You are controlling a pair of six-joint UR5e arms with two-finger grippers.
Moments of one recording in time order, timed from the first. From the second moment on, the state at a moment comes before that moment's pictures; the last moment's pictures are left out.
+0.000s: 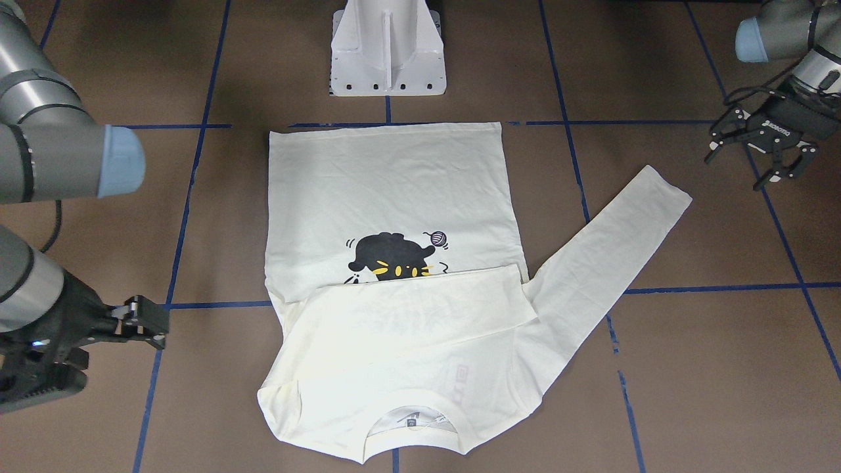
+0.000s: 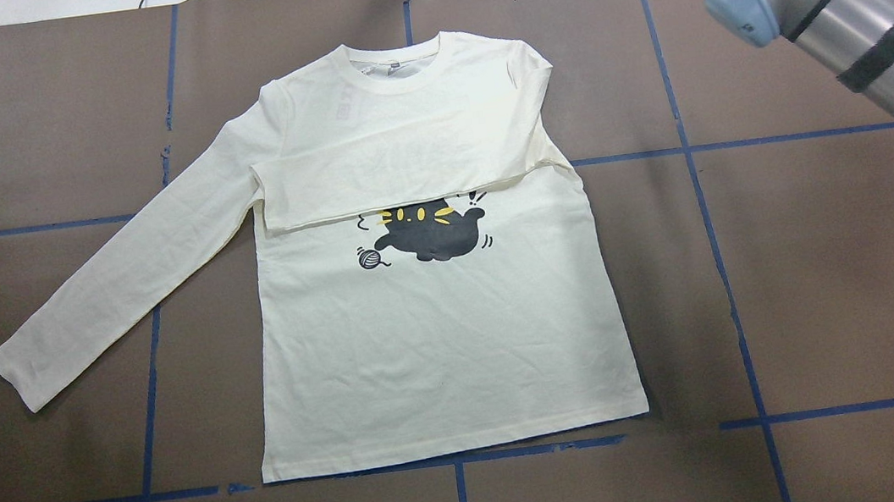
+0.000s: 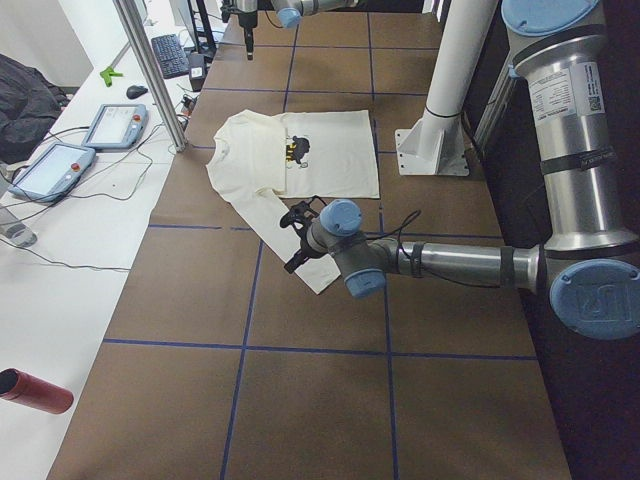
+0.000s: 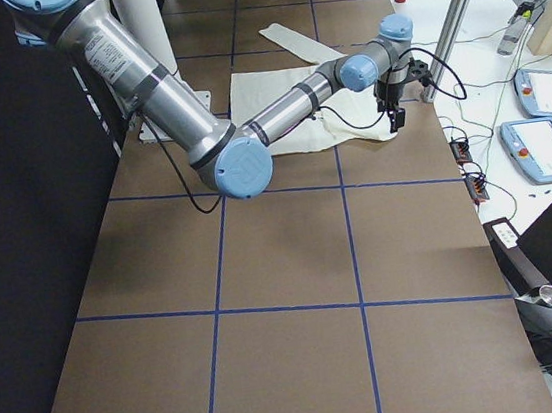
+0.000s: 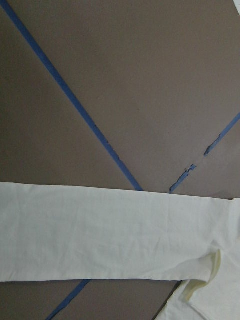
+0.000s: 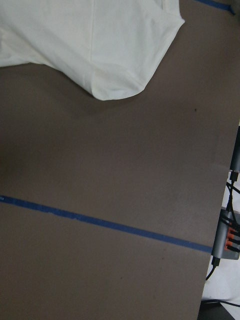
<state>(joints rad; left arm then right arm) -1.02 -1.30 -1.79 -2.62 -2.12 -0.30 1.13 -0.89 1.40 -1.53 2.22 0.44</state>
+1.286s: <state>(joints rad) -0.63 -1.27 -1.74 -2.62 -1.79 -0.30 1.17 -1.06 1.53 -1.52 2.23 0.40</state>
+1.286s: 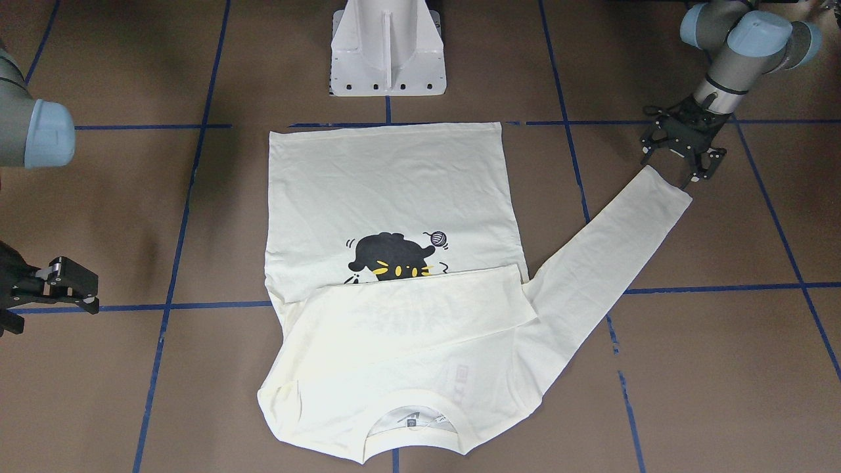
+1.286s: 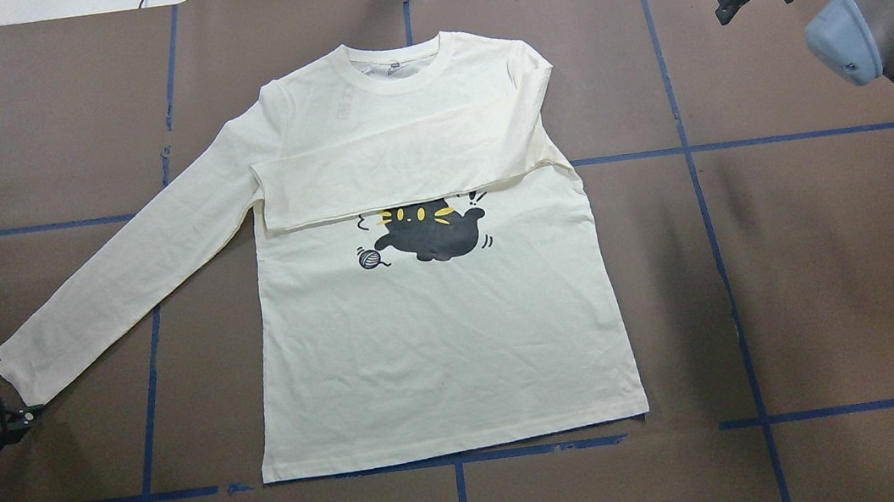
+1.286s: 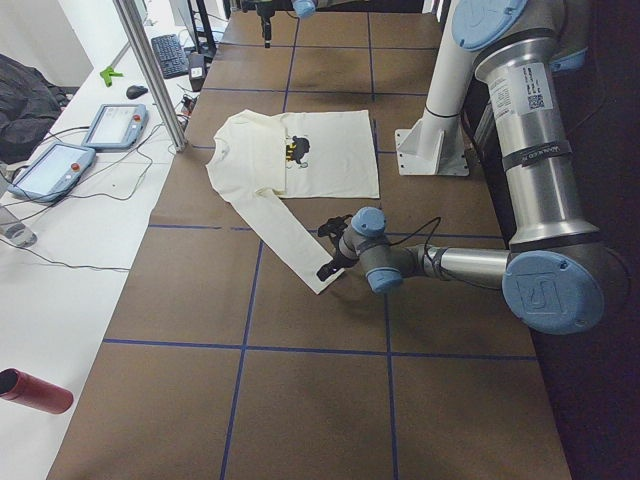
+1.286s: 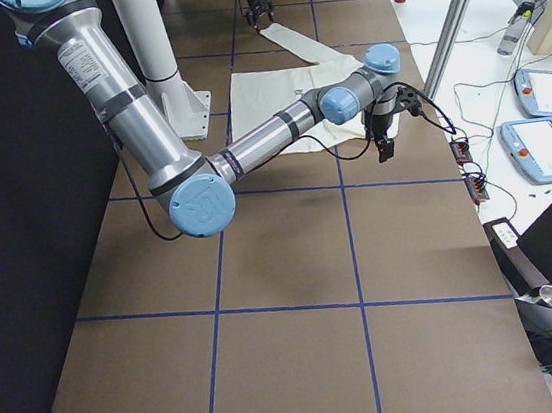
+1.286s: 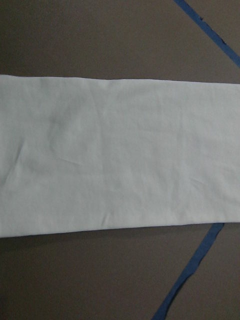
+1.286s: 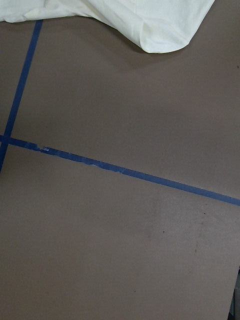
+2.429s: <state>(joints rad) -0.60 -1.28 -1.74 -2.61 -1.79 -0.29 1.17 -1.07 1.55 -1.52 2.23 0.40</state>
